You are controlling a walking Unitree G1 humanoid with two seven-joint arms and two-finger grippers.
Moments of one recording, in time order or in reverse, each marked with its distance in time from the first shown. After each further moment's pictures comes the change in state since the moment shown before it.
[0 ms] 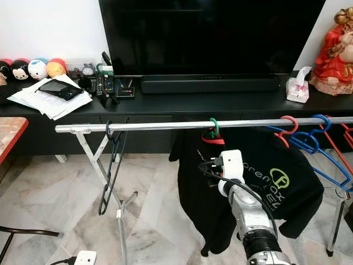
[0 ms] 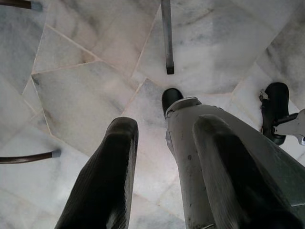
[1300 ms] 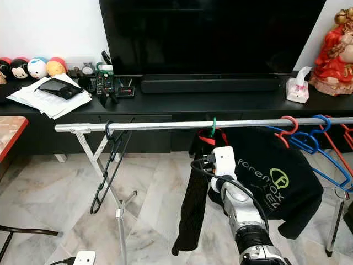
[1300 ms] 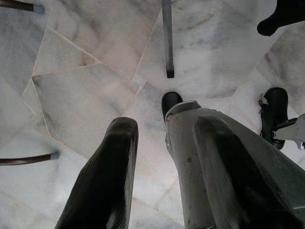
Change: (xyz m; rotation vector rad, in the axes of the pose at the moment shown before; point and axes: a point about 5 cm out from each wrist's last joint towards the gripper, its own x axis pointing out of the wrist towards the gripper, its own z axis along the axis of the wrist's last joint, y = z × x) left arm -0.001 0.000 -0.003 -0.009 -0.010 0.003; right arm 0.006 0.003 0.006 -0.032 -0.025 -0.009
